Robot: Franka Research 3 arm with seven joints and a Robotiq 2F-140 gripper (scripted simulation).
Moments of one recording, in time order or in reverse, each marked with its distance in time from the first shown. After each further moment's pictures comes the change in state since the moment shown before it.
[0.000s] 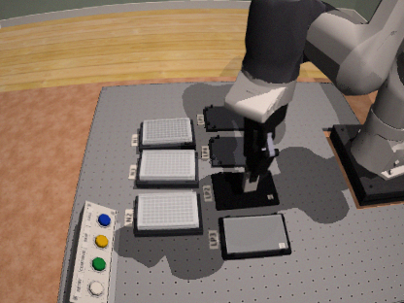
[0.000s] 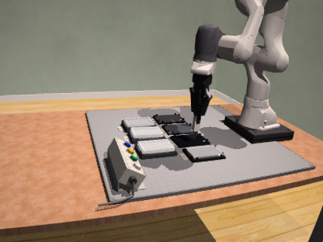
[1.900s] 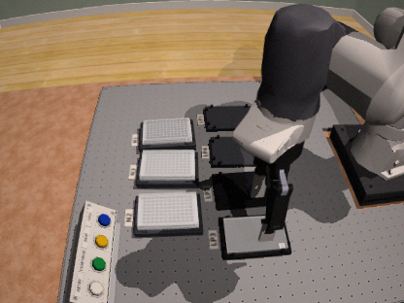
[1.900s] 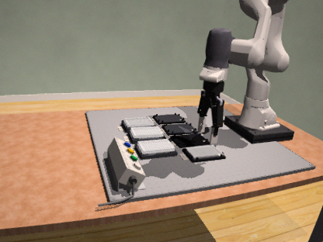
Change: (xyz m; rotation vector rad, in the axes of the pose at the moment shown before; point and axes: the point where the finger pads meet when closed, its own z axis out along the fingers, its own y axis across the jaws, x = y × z) arm -0.003 -0.074 0.009 0.007 -0.013 0.141
